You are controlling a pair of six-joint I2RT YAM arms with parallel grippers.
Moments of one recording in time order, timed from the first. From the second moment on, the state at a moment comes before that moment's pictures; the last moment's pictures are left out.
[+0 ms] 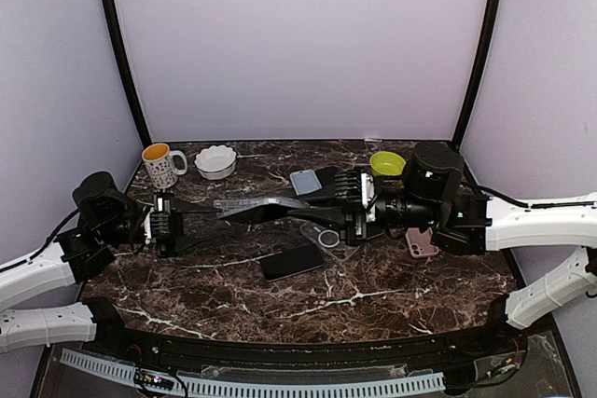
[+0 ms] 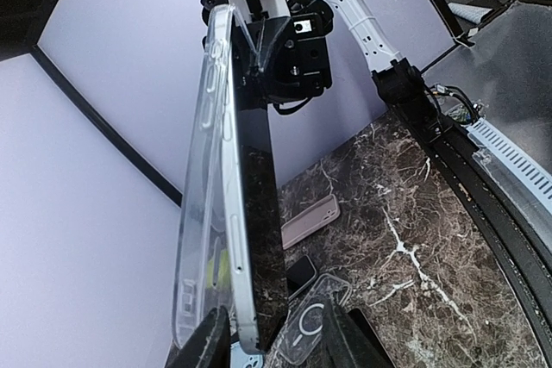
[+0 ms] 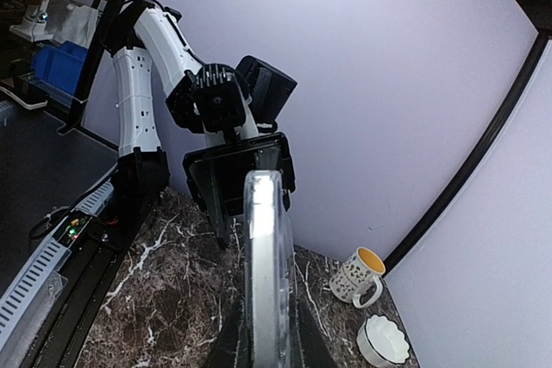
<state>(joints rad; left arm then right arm) -0.65 0.74 0.46 0.29 0.78 0.70 1.11 1.27 0.88 0.44 -0.48 -0.52</state>
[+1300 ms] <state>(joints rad) -0.65 0.69 0.41 0.30 0.65 0.89 1.17 1.32 0.94 0.31 -0.52 -0.65</state>
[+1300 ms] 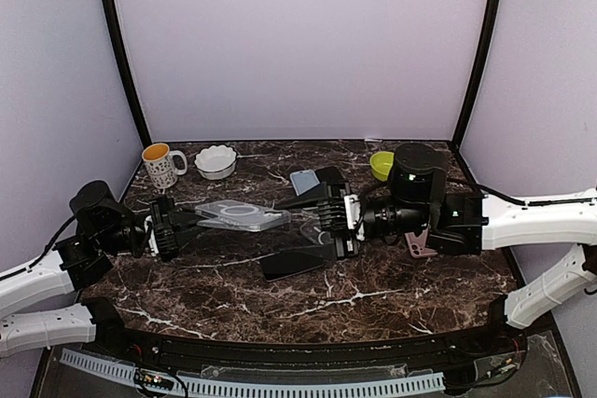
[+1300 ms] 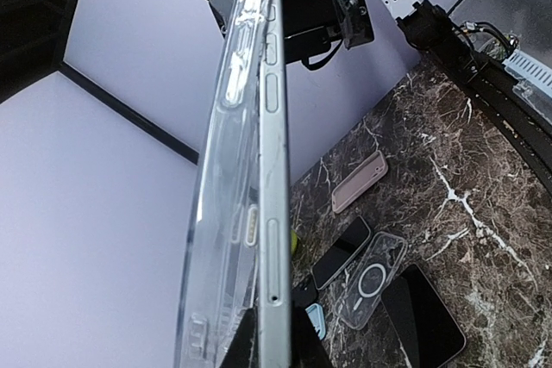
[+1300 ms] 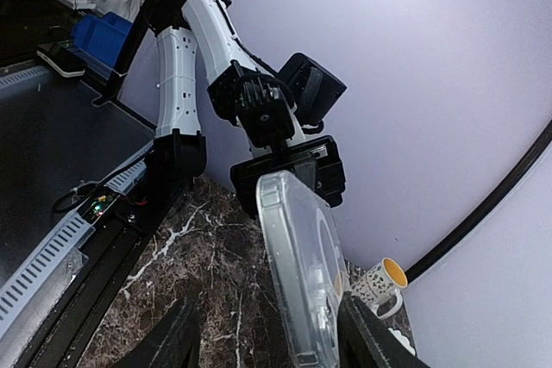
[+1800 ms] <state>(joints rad) -0.65 0.70 0.37 0.25 0.54 1.11 1.18 1.25 1.01 0.10 -0.32 -0.34</state>
